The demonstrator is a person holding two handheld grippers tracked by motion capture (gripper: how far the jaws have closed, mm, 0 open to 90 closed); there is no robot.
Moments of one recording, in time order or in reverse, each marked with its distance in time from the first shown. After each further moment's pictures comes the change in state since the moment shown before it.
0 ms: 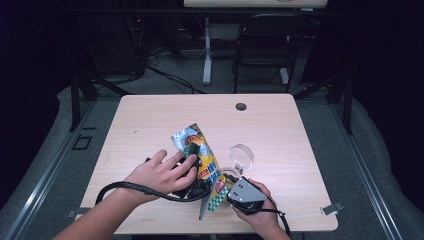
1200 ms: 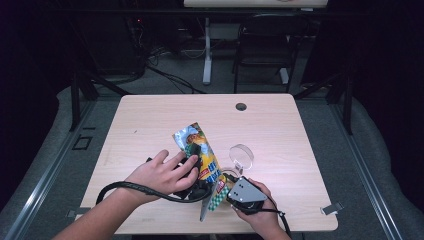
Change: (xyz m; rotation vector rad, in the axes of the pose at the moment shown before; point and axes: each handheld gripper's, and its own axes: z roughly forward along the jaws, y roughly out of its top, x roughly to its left) left arm 0.002 0.001 -0.002 -0.005 0.001 0.004; right arm -0.001 0.001 0.000 -0.010 0.000 -0.003
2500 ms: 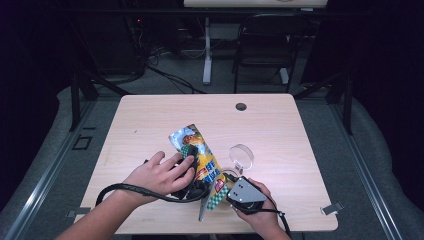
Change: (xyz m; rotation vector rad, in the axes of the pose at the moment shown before) left arm -0.006 -0.002 0.001 0.006 -0.038 -0.034; right arm 0.000 0.000 0.001 -0.004 -0.012 -0.010
